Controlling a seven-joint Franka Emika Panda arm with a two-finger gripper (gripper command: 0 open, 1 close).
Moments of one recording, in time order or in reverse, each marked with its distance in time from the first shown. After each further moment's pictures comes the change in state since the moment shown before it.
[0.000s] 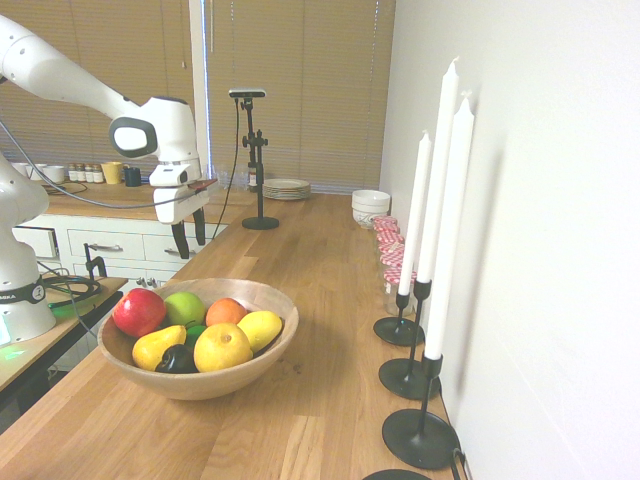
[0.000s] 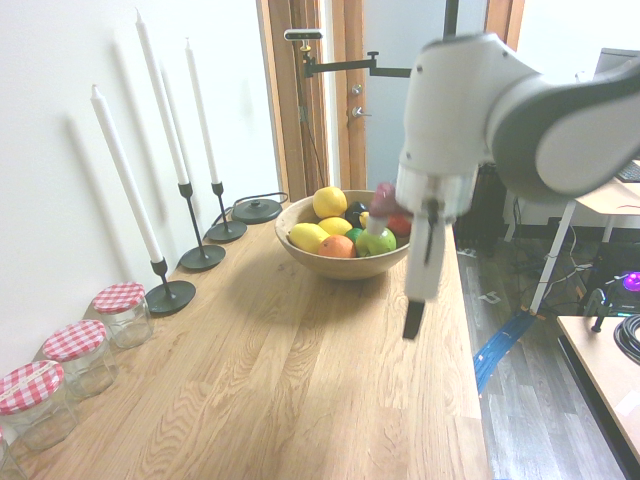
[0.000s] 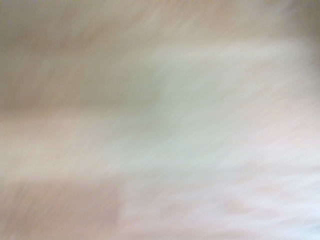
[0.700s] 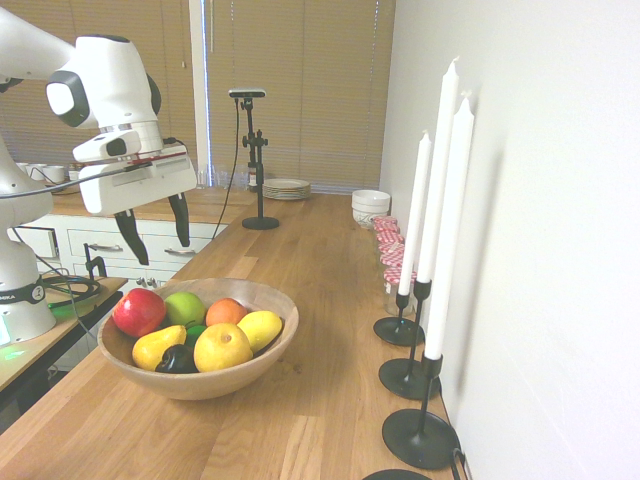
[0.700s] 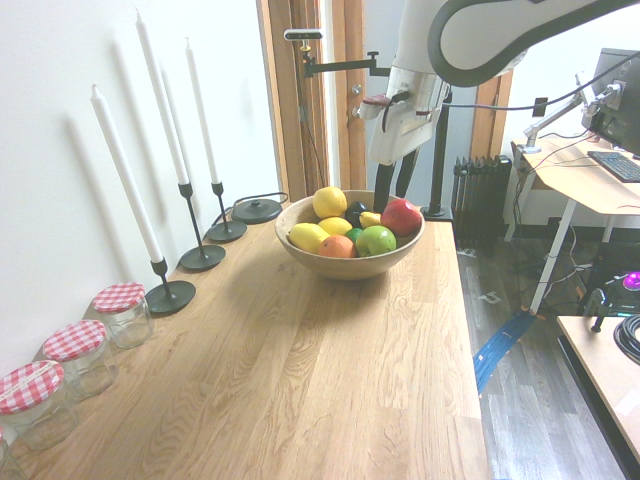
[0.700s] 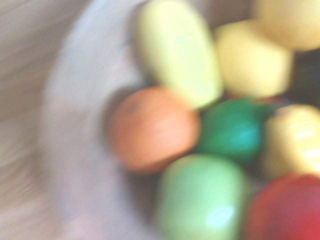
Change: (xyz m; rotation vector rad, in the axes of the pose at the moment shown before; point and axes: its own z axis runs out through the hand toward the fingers) arm 0.194 0.128 -0.068 0.051 0.074 0.358
